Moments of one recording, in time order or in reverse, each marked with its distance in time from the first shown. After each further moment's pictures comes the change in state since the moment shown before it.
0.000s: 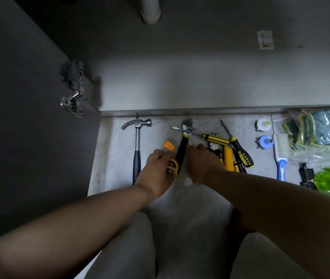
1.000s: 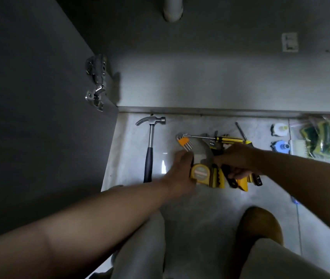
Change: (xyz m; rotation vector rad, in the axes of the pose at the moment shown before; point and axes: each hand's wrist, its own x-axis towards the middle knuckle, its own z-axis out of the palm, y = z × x) left_hand 0.003 0.033 0.009 -0.185 -0.190 -0.046; right_hand 0.011 0.044 -0.051 0.504 -0.387 0.407
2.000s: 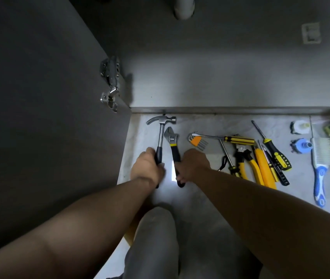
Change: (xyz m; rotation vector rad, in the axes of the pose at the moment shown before) left_hand -0.019 -0.082 -0.064 0.216 0.382 -0.433; right_hand -0.003 -0.086 0.132 0.071 0.132 -0.237
